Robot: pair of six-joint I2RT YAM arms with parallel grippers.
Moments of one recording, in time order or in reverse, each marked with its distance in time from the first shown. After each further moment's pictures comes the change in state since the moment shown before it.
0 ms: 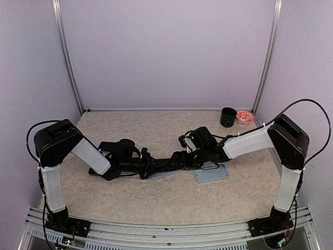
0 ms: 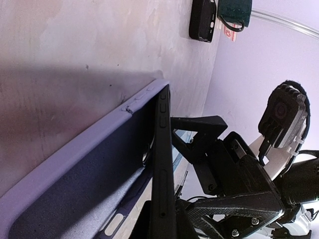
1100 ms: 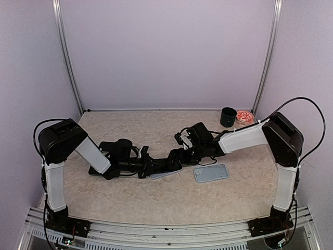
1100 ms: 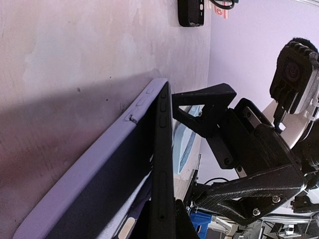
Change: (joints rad) left arm 0.053 0.067 0.007 0.060 0.140 0.195; right arm -0.024 0.072 0.117 -0.079 -0.051 -0.117
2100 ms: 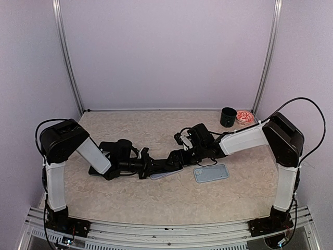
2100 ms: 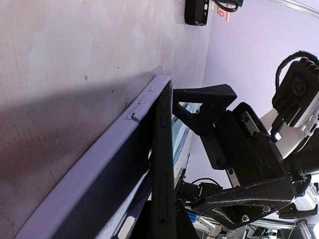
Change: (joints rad) left arm 0.002 0.015 0.000 0.034 0.027 -0.121; right arm 0.000 -0.010 -0.026 0.040 0.008 -0.050
